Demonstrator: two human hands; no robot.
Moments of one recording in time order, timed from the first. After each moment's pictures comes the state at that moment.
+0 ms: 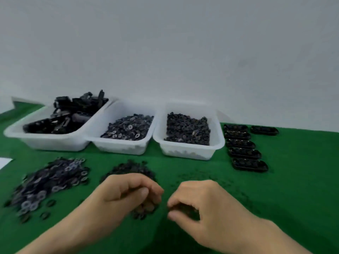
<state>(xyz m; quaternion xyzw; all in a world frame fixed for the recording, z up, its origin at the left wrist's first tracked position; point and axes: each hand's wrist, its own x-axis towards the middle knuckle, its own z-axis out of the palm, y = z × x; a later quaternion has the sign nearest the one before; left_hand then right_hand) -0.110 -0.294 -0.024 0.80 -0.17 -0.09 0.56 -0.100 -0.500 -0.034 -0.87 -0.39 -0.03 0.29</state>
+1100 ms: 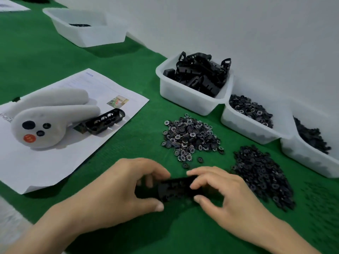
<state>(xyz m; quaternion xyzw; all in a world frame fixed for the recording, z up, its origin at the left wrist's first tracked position) -0.213 -0.018 -0.080 0.90 -0.09 0.02 0.43 -0.136 -0.245 -0.071 -0.87 -0.42 0.07 0.26</state>
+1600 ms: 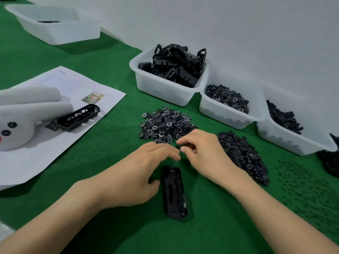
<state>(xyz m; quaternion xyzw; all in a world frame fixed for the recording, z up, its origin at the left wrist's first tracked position) -0.180 -0.070 -0.079 0.91 -0.20 0.02 0.36 -0.087 -0.235 -0.073 -0.93 -0.32 -0.01 0.21</state>
